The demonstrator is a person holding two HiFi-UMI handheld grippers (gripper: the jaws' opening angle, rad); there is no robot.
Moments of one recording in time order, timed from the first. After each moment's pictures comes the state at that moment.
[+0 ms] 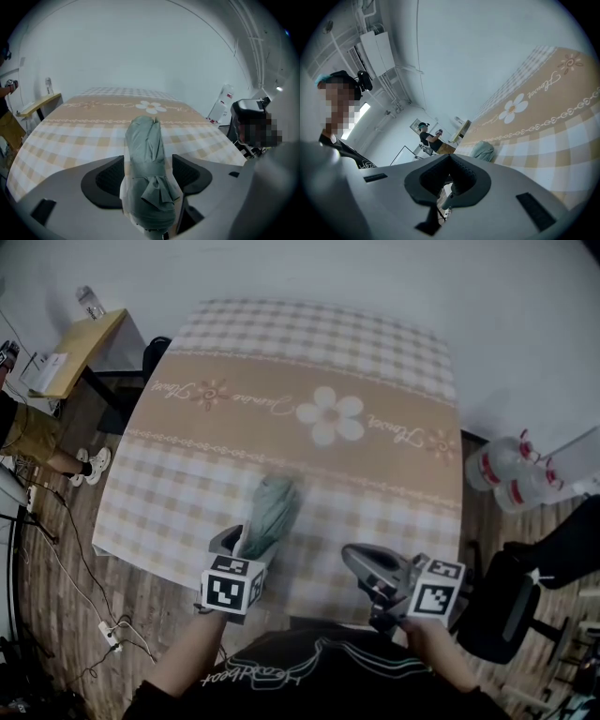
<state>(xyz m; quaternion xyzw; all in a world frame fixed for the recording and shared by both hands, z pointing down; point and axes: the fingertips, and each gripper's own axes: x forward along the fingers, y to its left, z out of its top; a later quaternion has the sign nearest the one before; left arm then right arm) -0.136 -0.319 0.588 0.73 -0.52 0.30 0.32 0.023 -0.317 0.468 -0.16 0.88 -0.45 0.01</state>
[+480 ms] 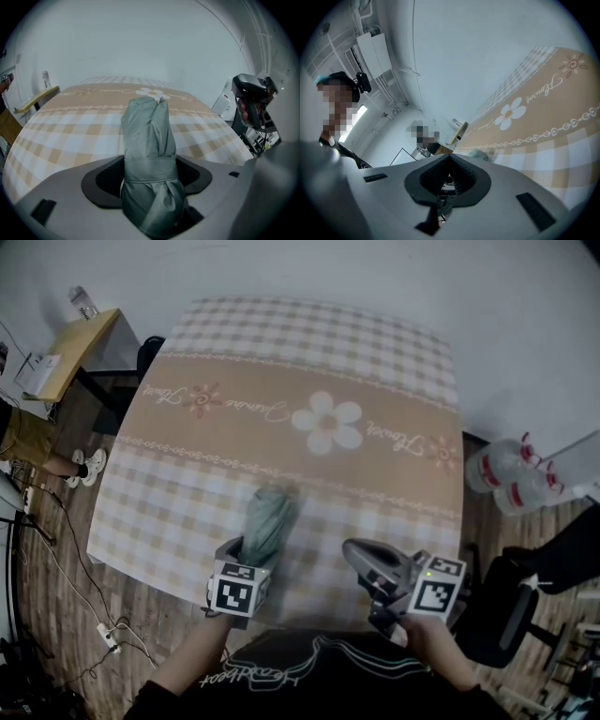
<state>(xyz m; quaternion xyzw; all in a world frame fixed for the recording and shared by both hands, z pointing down) -0.131 -0.324 0.639 0.71 -0.50 0.34 0.35 0.026 -0.358 0.474 -0.17 0.87 -0.46 0.01</state>
